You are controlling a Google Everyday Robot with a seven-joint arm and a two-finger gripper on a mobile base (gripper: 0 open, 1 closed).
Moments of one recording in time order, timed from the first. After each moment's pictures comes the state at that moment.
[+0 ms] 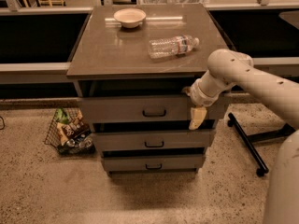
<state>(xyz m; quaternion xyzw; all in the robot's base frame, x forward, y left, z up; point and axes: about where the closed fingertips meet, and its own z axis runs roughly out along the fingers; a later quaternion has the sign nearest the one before) 0.661 -0.157 0.646 -0.74 0.64 0.04 0.19</state>
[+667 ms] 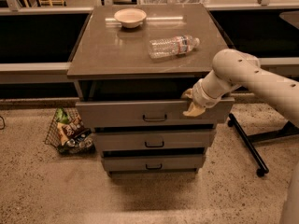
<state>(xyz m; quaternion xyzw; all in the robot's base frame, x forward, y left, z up) 0.642 -0.156 0.657 -0.74 0.64 0.05 0.21</state>
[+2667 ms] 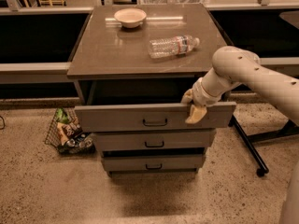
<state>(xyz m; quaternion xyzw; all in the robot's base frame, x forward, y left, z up) 0.643 -0.156 0.669 -0.74 0.64 0.05 0.21</state>
